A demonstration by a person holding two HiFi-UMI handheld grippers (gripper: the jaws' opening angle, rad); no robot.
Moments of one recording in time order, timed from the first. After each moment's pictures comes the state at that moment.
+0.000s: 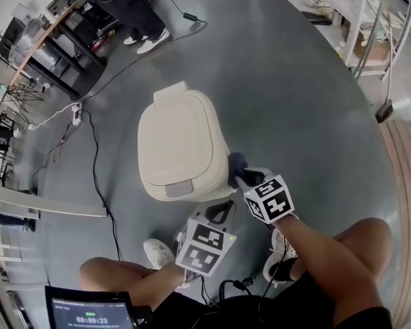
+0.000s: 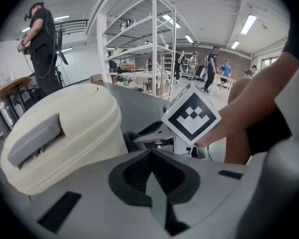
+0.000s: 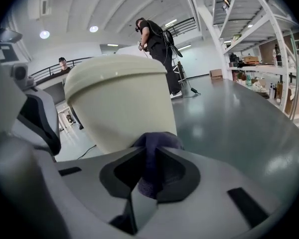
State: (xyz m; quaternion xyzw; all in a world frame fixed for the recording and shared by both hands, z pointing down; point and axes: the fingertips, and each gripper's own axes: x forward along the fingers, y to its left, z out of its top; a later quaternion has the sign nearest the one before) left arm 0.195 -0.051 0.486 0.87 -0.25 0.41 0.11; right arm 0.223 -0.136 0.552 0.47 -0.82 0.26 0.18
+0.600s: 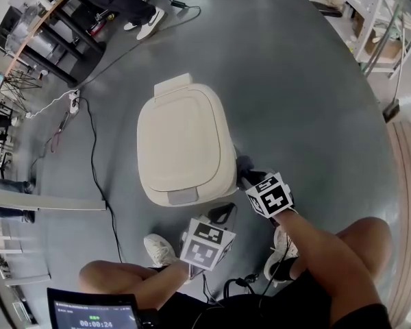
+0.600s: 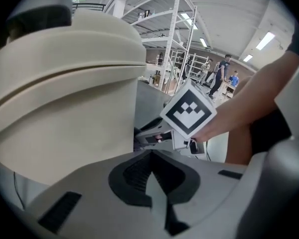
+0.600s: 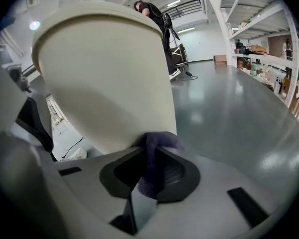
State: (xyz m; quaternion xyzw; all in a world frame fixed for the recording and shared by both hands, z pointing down) left arm 0.180 -0.064 0.546 0.85 -0.27 0.41 0.20; right arm 0.222 -0.148 0.628 0.44 -0.80 0.30 0.26
